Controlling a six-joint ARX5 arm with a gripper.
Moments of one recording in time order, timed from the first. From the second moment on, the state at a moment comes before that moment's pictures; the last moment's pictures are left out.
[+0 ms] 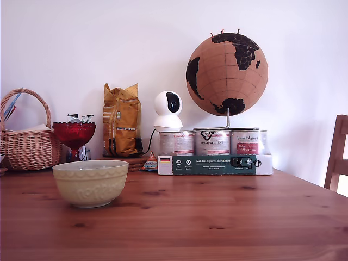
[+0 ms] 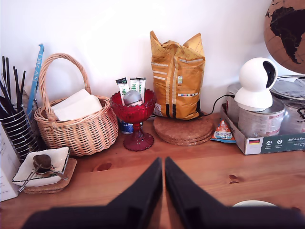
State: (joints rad) arm -0.02 0.65 0.57 -0.03 0.10 0.00
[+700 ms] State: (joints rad) arm -0.02 0.58 0.57 -0.52 0.11 -0.07
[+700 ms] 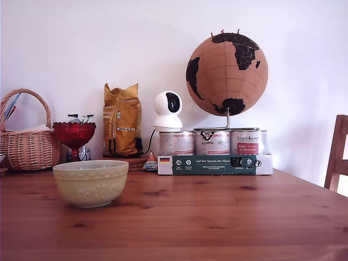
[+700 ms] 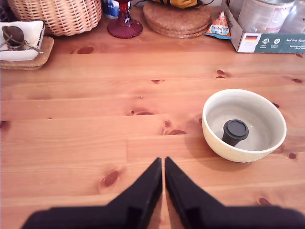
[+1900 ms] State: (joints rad) arm -0.02 0.58 0.57 -0.29 0.10 -0.05
